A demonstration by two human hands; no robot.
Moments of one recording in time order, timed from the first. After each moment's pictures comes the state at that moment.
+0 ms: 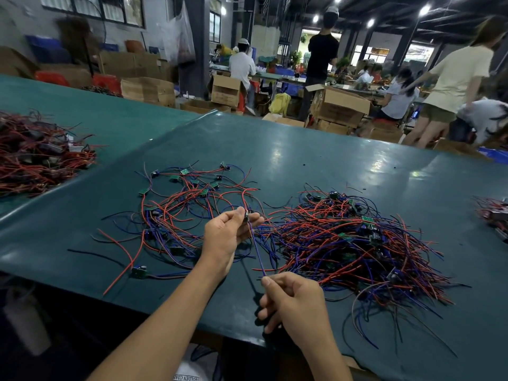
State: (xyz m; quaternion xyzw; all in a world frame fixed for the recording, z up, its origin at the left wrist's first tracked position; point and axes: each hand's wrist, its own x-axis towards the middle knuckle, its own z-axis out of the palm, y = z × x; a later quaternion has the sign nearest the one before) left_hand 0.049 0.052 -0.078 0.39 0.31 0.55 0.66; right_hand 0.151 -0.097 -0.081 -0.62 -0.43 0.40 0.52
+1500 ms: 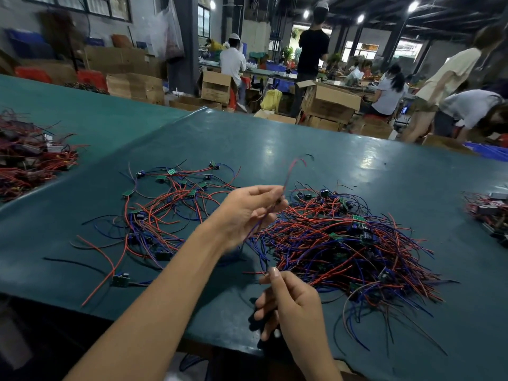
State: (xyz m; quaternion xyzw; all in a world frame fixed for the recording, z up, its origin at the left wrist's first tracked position) left_hand 0.074 0.068 -0.016 0.48 0.19 0.36 0.78; right_hand 0.153 -0.101 -0.079 -0.57 -0.39 0.41 0.60
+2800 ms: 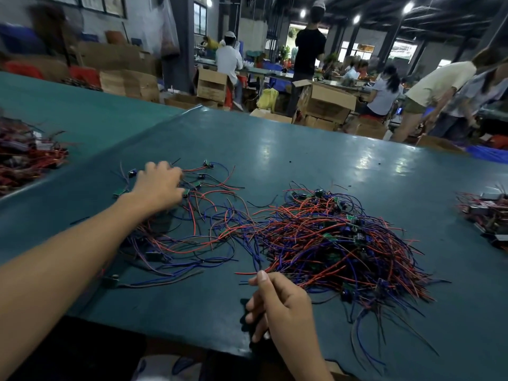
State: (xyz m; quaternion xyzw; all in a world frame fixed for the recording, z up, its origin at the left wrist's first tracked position) left_hand -0.034 0.183 -0.020 0.79 0.60 0.08 -0.04; right_hand 0.151 -0.102 -0.077 -0.58 -0.43 0.40 0.57
